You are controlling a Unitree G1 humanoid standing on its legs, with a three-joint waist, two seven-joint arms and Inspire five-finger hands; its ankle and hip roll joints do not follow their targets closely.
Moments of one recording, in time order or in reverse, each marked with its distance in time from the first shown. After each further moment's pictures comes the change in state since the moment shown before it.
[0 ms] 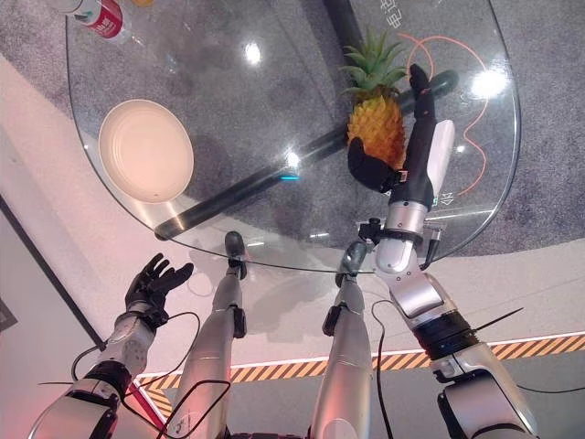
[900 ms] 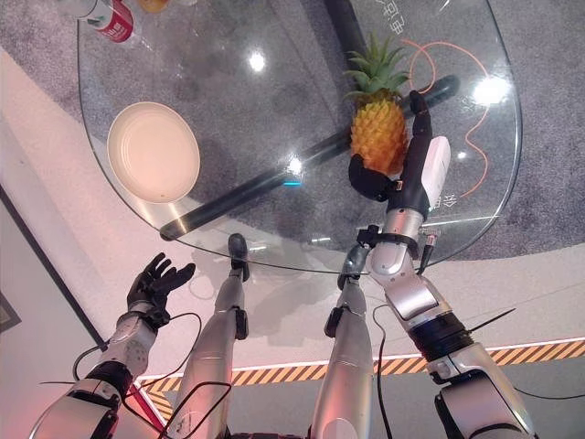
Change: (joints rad) left arm 0.000 0.000 -0.011 0.000 0.000 0.000 0.001; right arm -0.005 0.012 0.011 0.015 0.011 0.119 -0.048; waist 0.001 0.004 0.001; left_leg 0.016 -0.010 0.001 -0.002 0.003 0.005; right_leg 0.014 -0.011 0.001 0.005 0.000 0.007
